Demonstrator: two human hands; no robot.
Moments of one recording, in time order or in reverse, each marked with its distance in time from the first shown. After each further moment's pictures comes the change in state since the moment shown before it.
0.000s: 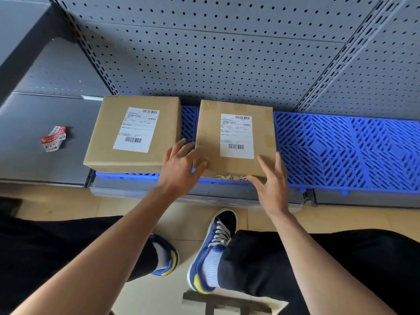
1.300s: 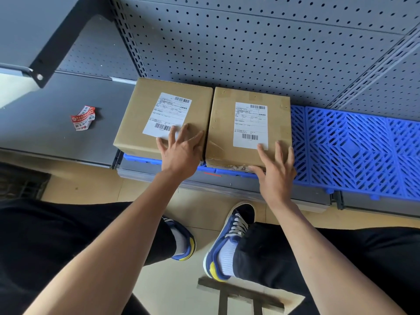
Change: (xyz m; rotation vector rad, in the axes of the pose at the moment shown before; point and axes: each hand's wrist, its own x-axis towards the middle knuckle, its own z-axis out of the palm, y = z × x) left_hand -0.005 -0.054 -0.028 0.188 -0.162 -0.309; right_hand 0.004 -0.059 0.041 -0.419 -0.065 -0.116
